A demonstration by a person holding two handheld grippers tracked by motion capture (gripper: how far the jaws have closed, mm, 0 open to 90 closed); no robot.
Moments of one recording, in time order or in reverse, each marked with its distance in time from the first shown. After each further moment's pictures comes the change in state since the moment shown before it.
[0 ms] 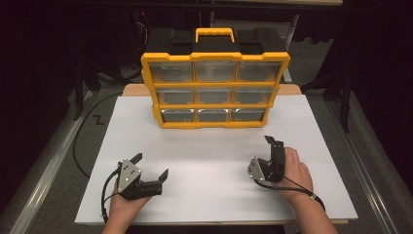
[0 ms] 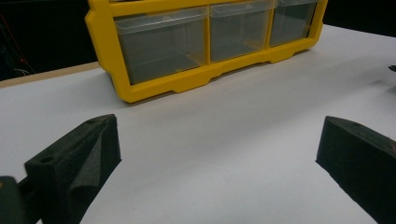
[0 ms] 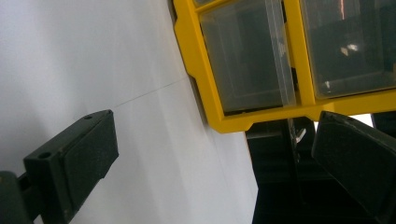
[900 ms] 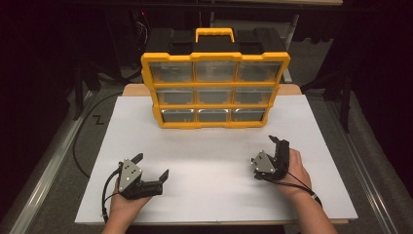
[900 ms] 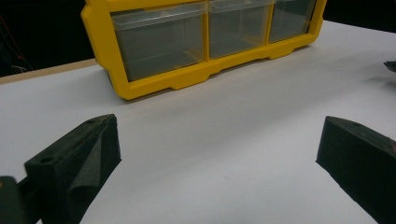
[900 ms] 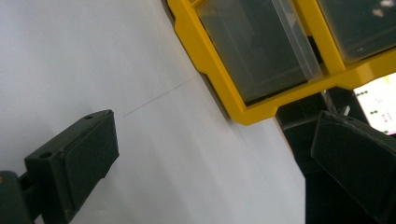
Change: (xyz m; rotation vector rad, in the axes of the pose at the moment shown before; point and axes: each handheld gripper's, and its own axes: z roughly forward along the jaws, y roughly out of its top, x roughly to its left) left arm 0.000 0.000 0.002 0.014 -0.003 0.002; right arm -0.003 -0.012 0.009 -0.021 0.077 0.248
